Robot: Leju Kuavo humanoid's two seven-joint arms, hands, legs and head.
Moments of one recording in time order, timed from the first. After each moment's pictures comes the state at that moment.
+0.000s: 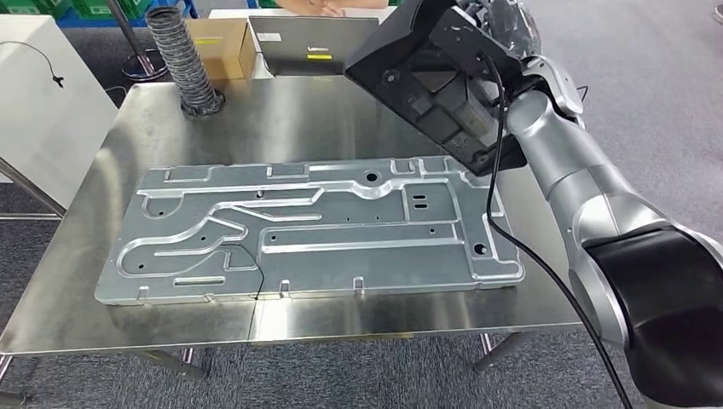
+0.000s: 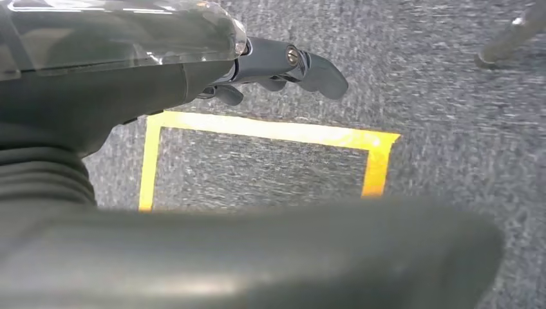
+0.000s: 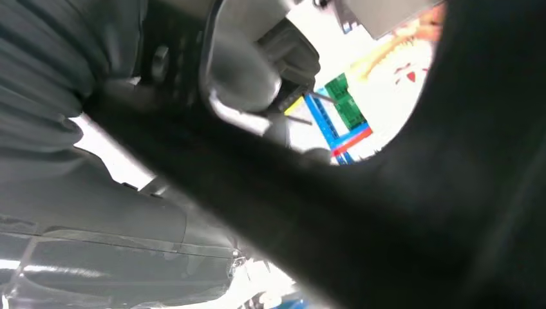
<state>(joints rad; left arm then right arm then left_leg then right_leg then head) -0.07 -0.02 0.95 -0.22 -0.71 0.07 -0.36 -1.33 -0.07 0.41 -0.48 0.72 -0.19 -0.24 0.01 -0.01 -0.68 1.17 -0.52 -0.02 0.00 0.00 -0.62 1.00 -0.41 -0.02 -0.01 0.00</state>
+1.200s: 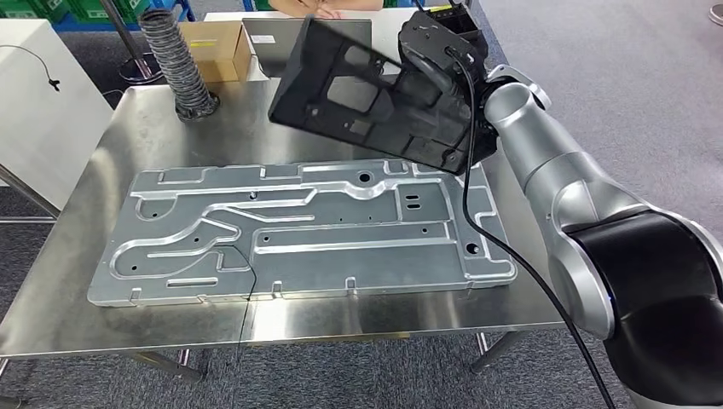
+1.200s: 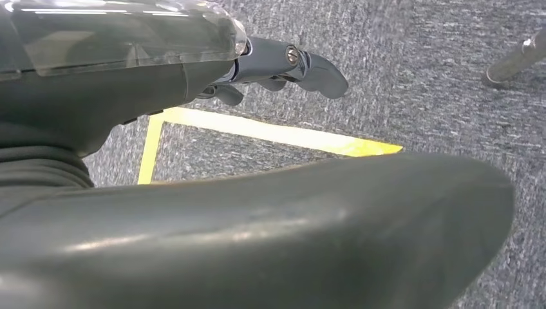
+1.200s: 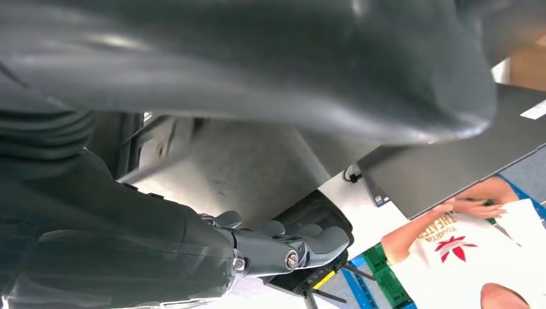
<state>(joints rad) -0.07 -0.04 1.01 -0.22 -0.72 0.14 -0.38 -1.41 0.04 0.33 -0.31 0.60 0.22 -0.05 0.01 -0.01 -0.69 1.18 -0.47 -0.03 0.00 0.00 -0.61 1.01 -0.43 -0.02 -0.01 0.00</state>
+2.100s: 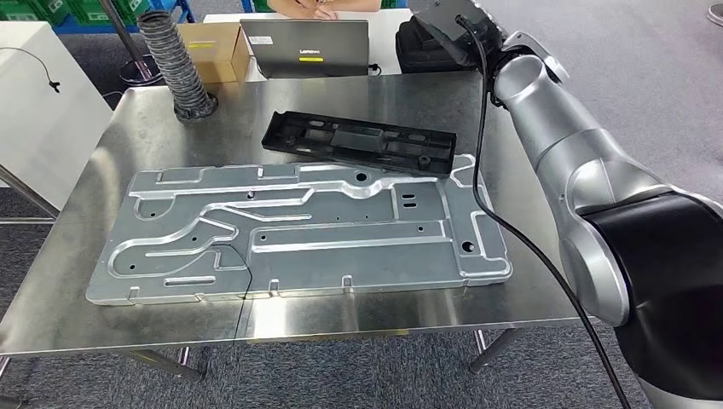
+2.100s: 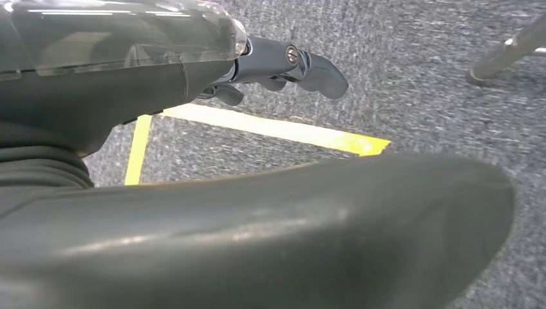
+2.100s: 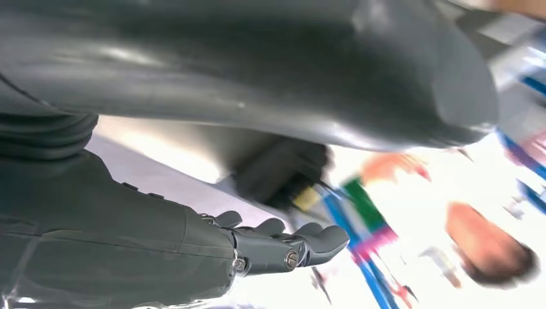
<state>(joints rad) -0.07 -0.05 1.05 -0.22 -0.73 0.11 -0.43 -1.47 0.03 0.32 -0.30 0.64 0.07 -0.17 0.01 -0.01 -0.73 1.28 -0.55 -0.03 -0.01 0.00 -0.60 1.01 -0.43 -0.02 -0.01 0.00</state>
